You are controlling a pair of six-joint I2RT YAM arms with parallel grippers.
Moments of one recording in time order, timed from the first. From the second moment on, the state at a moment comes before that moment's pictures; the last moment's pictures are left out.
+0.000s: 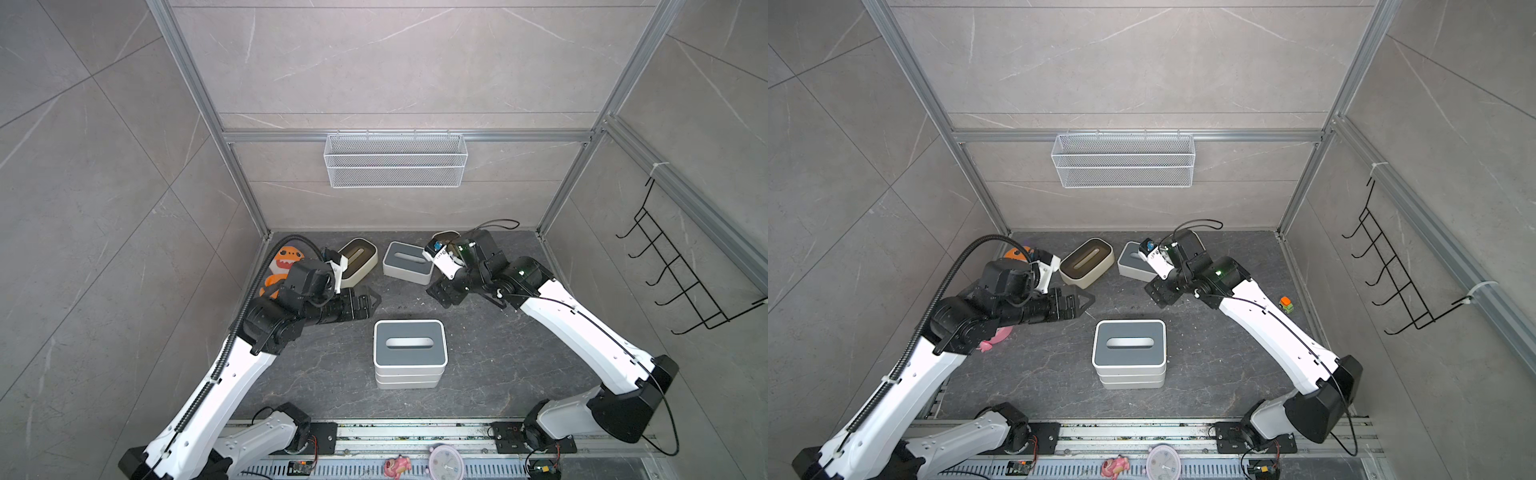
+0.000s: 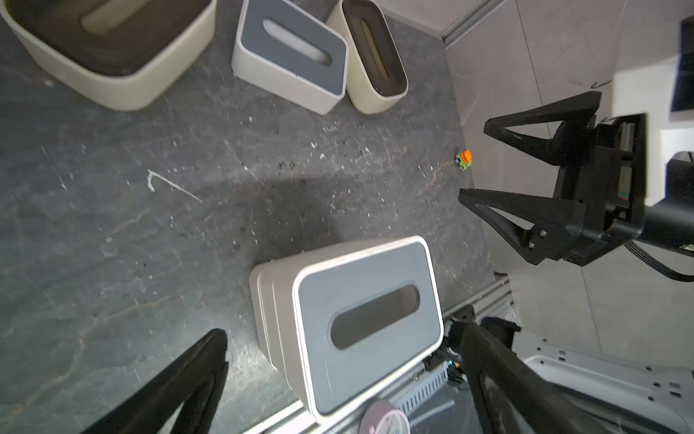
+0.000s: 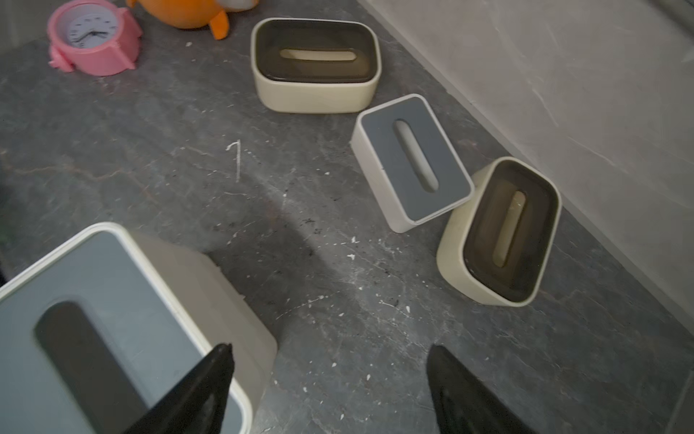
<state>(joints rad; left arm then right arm) -0.58 1.09 1.40 -1.03 0.17 -0.56 0.62 1.49 1.59 -0.91 0.00 -0.20</state>
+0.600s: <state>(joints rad) -0.27 1.36 1.31 -0.64 0.46 -0.23 0.49 2.21 2.14 -0.82 -0.17 -0.44</state>
